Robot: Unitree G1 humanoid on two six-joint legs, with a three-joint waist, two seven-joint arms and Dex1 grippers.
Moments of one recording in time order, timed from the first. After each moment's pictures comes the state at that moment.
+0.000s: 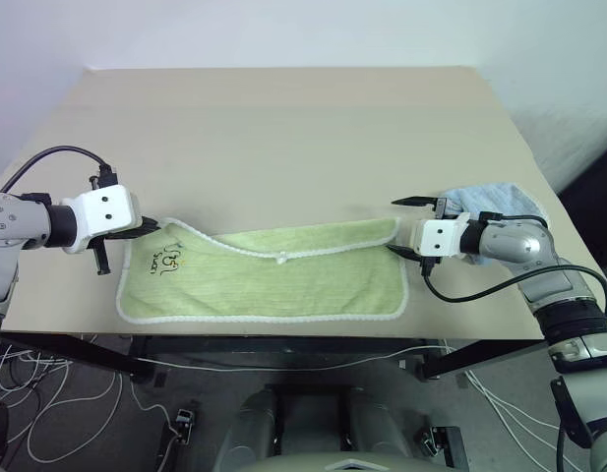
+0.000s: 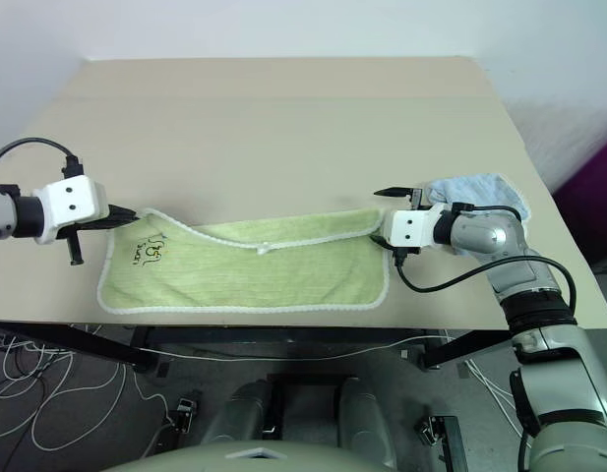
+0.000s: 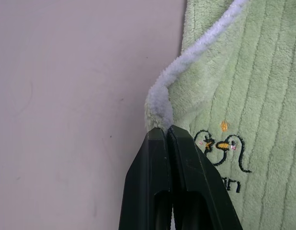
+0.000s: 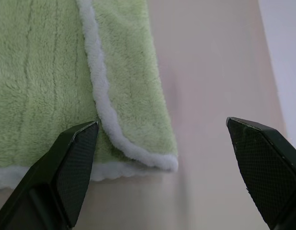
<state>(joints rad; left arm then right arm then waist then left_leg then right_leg) -0.47 1.09 0.01 0.26 -0.07 -0.08 -1.19 -0.61 -0.77 0.20 0.51 -0.26 -0.60 0.80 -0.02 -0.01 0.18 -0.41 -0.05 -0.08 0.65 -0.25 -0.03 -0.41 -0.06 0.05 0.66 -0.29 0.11</state>
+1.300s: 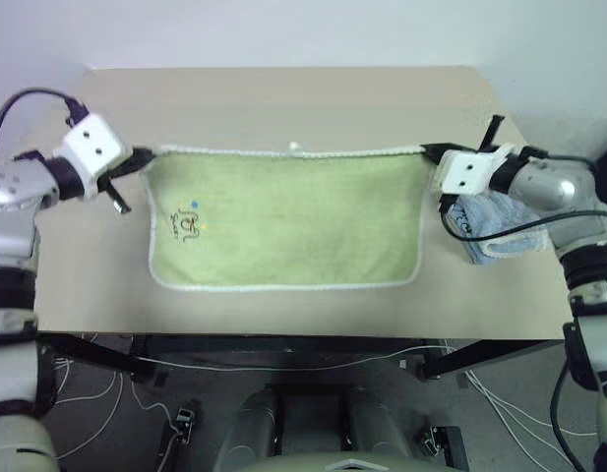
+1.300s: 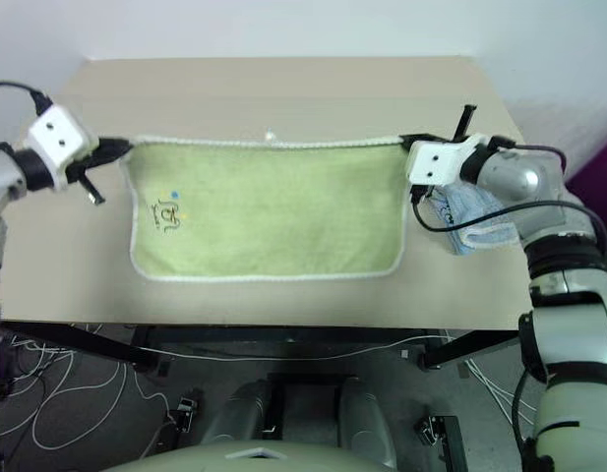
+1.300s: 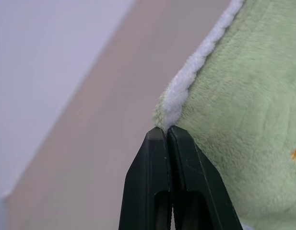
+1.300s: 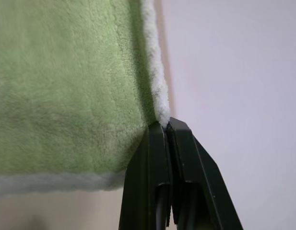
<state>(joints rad) -0.90 0.87 0.04 0.69 -0.03 -0.21 -0.91 -1.03 -0.84 0.19 0.88 -0.36 -0.69 0.59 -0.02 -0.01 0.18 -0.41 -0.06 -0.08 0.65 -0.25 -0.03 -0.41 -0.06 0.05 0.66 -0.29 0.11</state>
